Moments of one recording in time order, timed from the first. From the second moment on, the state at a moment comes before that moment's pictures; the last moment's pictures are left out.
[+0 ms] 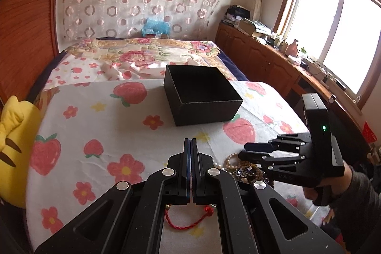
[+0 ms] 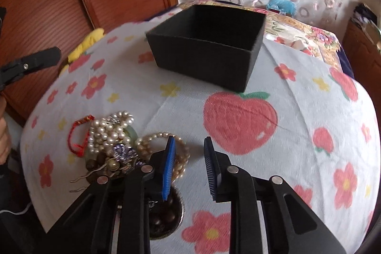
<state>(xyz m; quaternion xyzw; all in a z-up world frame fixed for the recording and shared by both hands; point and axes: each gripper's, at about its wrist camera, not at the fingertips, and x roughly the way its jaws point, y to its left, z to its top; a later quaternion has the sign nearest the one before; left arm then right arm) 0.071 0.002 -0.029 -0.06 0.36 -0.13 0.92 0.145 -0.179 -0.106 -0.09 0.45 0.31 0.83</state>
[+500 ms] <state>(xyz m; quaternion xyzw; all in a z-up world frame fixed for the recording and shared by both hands) 0.060 0.004 -0.094 0.01 0.45 -0.11 0.88 0.143 -0.179 -0.100 -0.12 0.43 0.30 0.84</state>
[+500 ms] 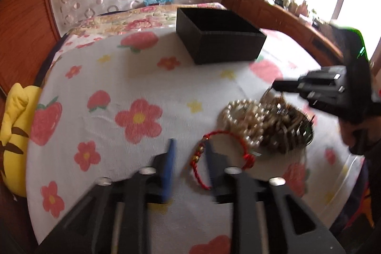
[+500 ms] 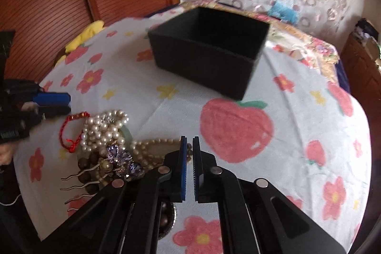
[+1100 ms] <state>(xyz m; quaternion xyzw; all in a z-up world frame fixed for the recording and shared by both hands) 0.066 0.000 -0.087 0.03 0.42 -0.12 0.90 0.124 -0.209 0.000 -0.09 0.31 0.29 0.90</state>
